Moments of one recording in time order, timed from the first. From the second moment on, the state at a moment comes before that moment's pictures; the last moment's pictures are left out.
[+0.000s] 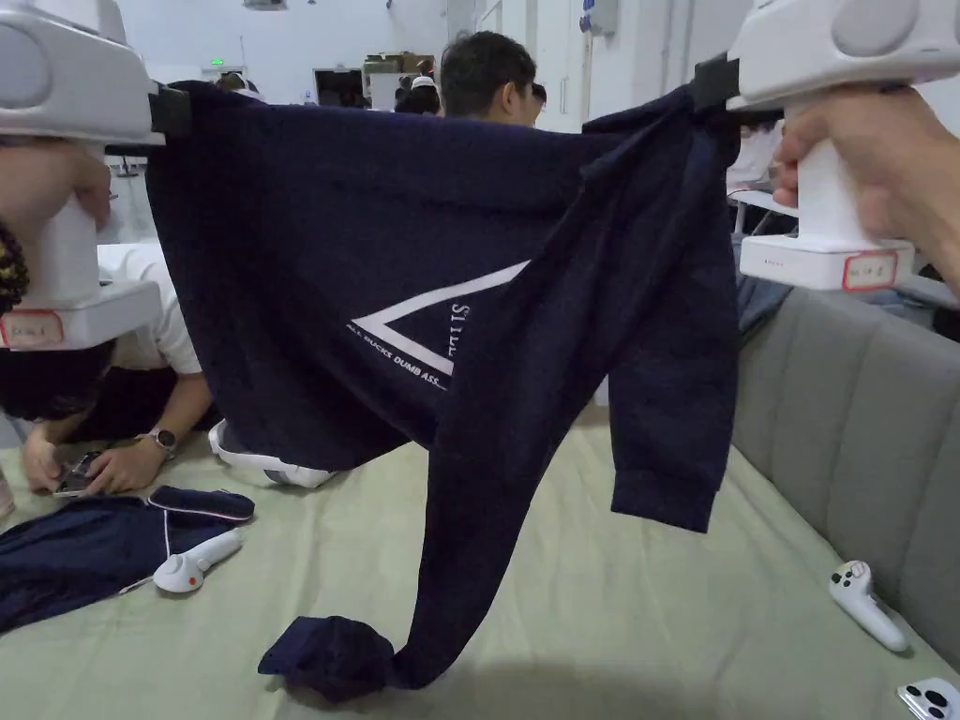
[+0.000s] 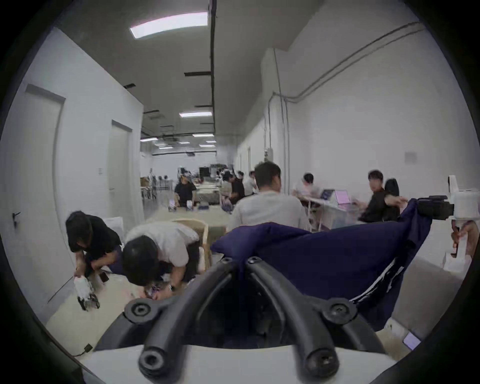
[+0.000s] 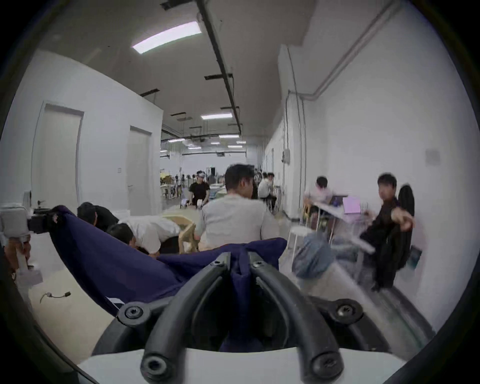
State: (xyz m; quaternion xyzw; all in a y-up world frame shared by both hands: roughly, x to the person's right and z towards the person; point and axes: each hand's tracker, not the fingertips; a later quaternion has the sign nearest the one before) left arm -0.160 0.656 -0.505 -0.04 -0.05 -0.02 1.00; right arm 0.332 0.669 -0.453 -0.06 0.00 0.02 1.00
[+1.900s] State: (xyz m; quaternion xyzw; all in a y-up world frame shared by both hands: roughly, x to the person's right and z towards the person) left arm -0.195 0.194 -0.220 -0.38 -0.05 0.07 0.92; right arm 0.347 0.245 -0.191 -0.38 0.02 -0.05 0.92
